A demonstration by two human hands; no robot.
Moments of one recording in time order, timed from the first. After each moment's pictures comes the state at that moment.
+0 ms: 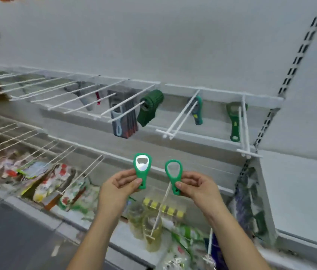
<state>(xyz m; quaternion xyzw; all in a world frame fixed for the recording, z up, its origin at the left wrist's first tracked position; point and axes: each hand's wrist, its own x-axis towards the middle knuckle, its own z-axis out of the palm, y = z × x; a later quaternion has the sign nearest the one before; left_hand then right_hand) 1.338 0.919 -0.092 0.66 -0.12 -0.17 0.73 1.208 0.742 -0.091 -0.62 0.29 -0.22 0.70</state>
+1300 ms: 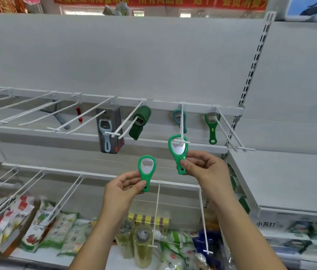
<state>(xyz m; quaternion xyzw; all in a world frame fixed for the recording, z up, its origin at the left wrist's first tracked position) 1.371 0.937 -0.069 0.60 -0.25 -0.26 0.72 1.200 0.804 0.003 -0.62 0.29 -0.42 0.59</state>
